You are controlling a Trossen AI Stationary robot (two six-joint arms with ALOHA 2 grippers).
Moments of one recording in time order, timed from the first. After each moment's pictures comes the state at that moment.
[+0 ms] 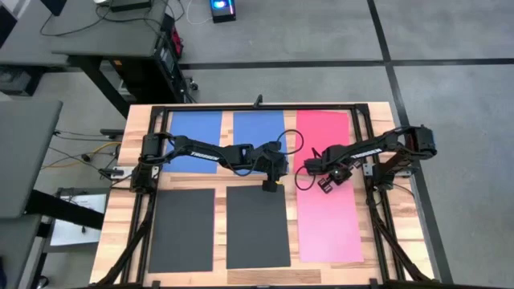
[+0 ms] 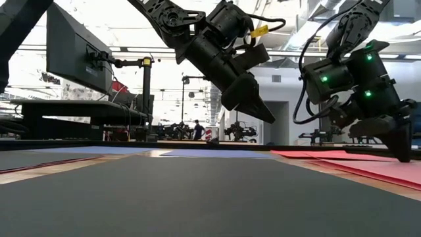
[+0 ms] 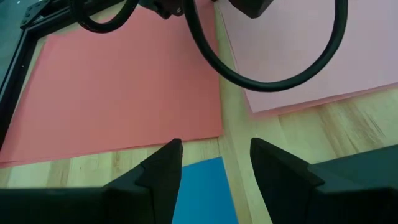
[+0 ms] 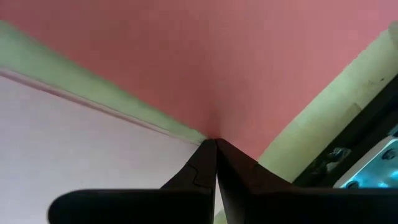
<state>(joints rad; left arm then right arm) 0.08 2.03 1.38 0.03 -0.07 0.40 -0.12 1.56 0.69 -1.03 0.06 0.87</state>
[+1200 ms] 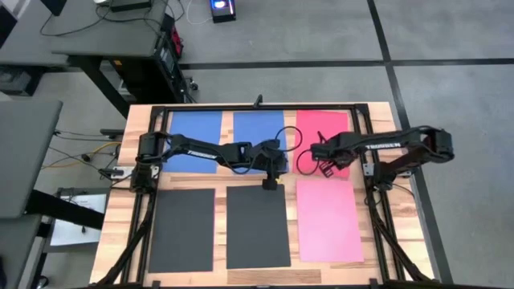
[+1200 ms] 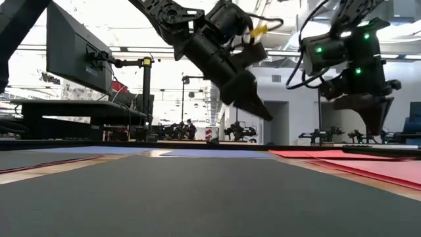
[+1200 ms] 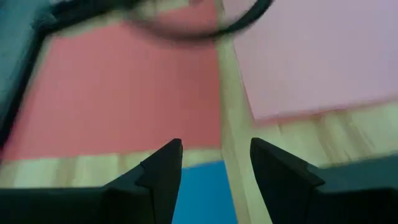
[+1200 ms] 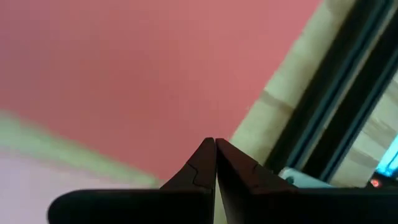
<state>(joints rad) 0.09 2.00 1.38 0.02 -0.07 0.36 -0.25 1.36 0.76 -1.15 0.29 0.83</state>
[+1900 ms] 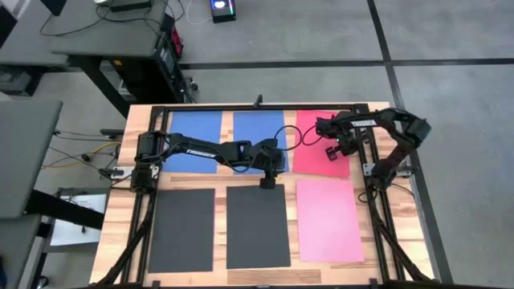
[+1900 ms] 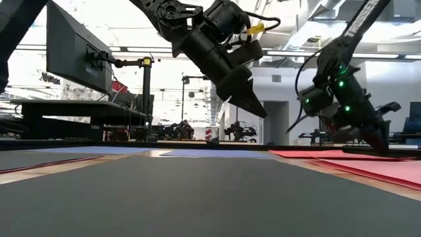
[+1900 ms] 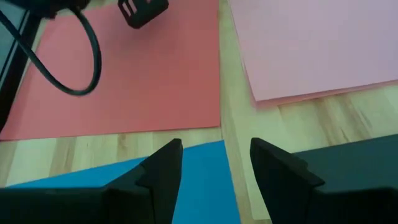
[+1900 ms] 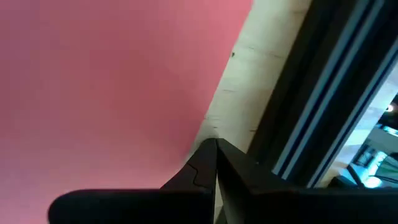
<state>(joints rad) 0.09 1.99 1.38 -0.06 -0.07 0.34 -0.76 1.67 0.74 -1.01 0.33 0.60</state>
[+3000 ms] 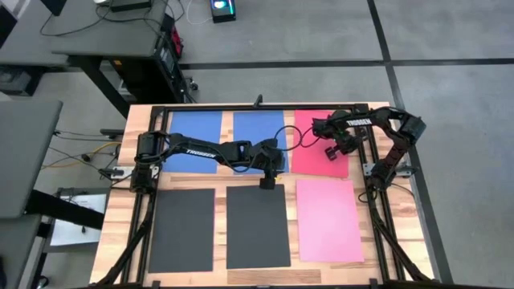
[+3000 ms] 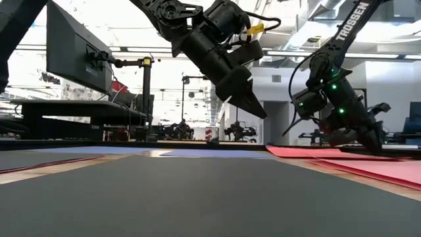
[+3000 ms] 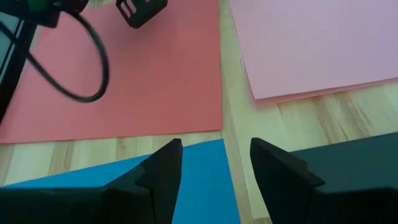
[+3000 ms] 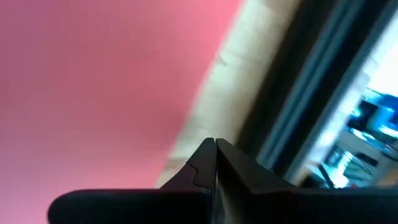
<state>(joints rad) 0.09 1.99 1.38 -0.06 -0.07 0.34 -0.72 1.71 0.80 -1.10 0.39 0.60</state>
